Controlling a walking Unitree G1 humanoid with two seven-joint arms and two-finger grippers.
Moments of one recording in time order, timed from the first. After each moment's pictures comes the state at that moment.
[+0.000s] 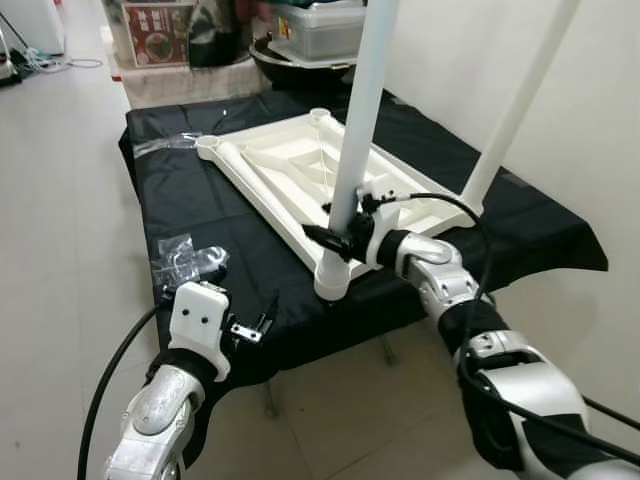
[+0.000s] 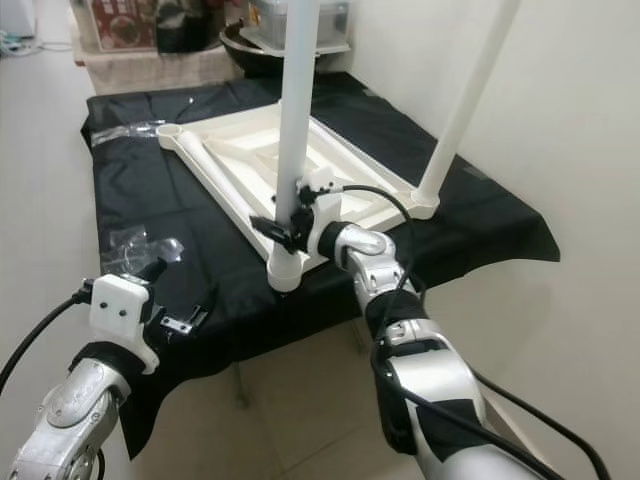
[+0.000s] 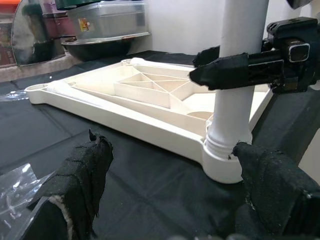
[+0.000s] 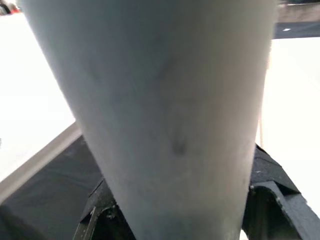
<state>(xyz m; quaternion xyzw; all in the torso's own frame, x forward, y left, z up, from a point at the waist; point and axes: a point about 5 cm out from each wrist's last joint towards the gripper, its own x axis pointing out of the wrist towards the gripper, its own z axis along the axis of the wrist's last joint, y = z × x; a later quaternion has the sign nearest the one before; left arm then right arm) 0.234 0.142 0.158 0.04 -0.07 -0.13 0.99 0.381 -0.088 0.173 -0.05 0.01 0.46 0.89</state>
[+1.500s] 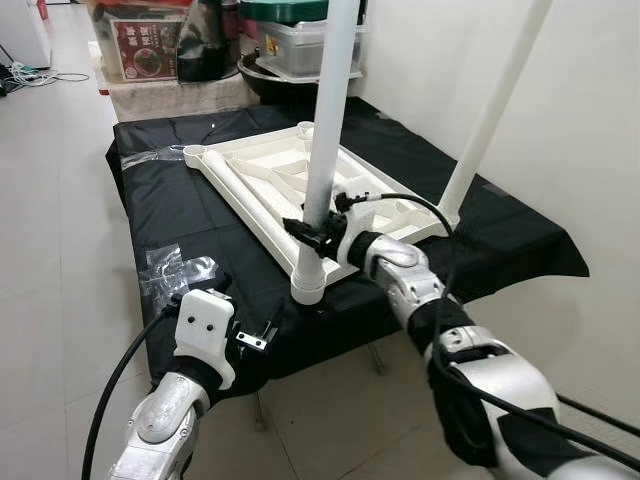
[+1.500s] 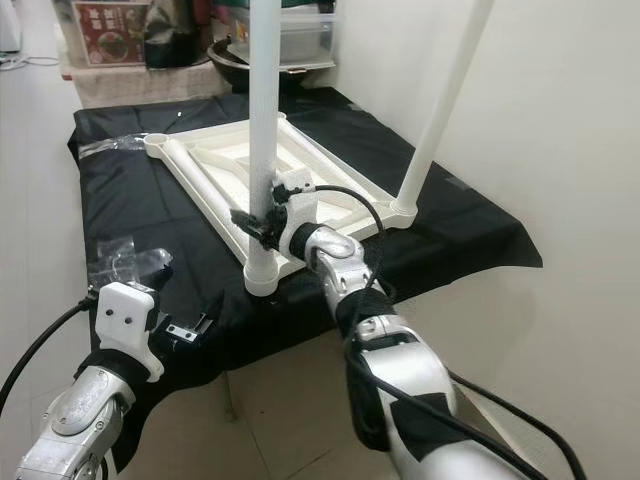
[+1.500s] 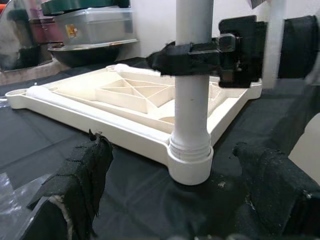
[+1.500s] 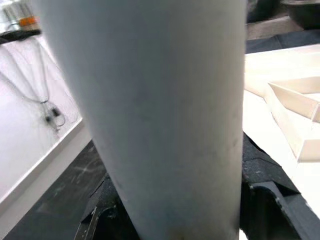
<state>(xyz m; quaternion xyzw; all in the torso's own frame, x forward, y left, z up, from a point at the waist) 0.234 0.136 0.156 0.03 -0.08 -0.14 0.99 0.395 -0.062 0.184 0.00 0.00 0.32 0.95</state>
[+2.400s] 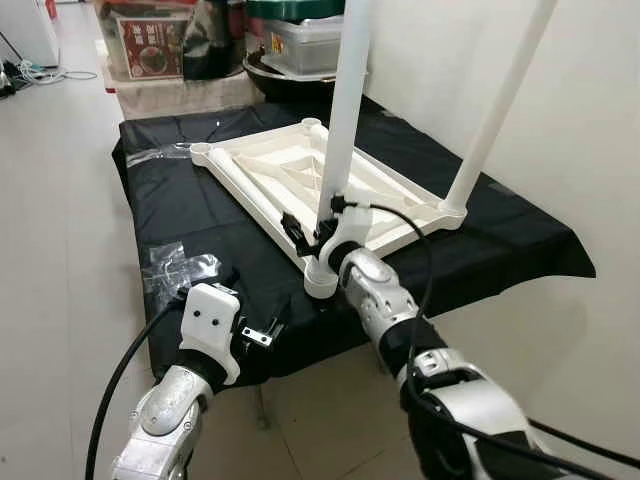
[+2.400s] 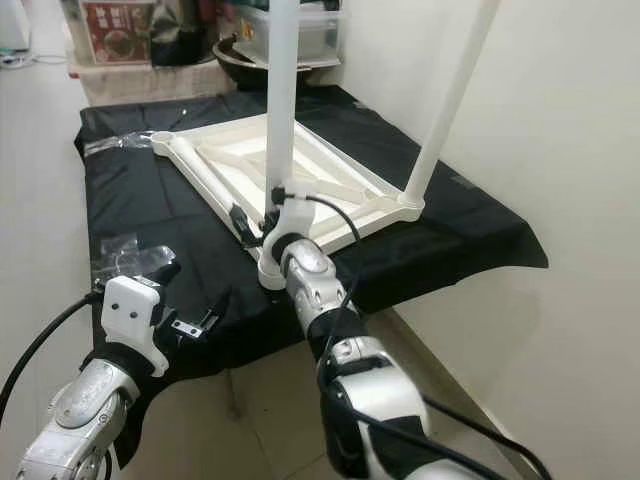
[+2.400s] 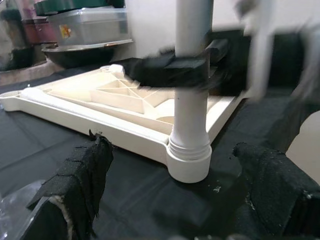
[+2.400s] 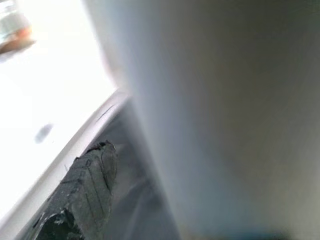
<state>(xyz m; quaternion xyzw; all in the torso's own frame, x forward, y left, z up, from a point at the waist) 0.236 0.132 0.160 0.03 -0.08 -0.16 0.98 0.388 -0.053 0.185 0.00 -0.02 0.37 0.93</state>
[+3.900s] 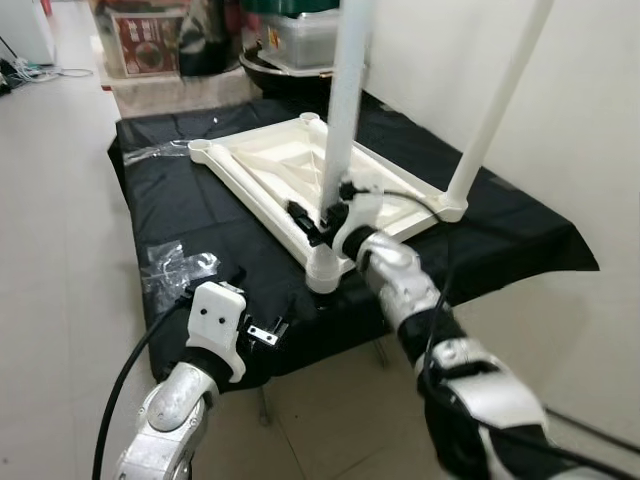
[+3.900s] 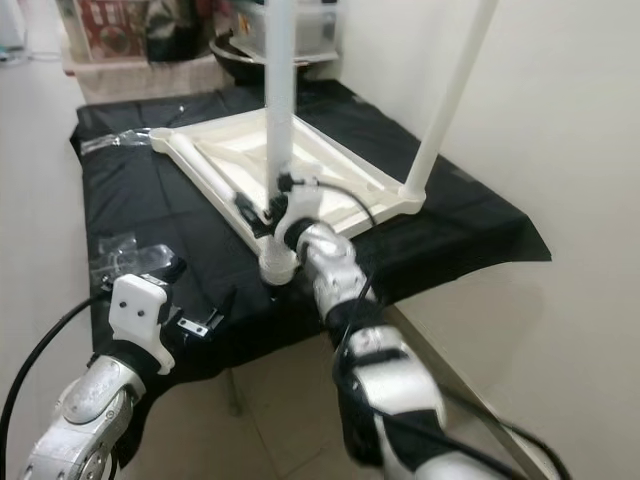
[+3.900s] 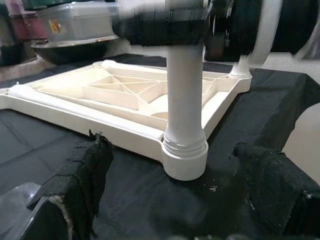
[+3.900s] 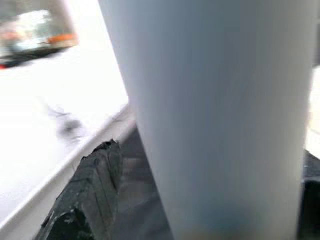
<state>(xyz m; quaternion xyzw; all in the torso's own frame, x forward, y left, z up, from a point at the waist) 0.240 0.127 0.156 0.03 -0.08 -0.16 0.98 0.389 -0.055 0.206 0.01 -0.05 0.42 0.91</state>
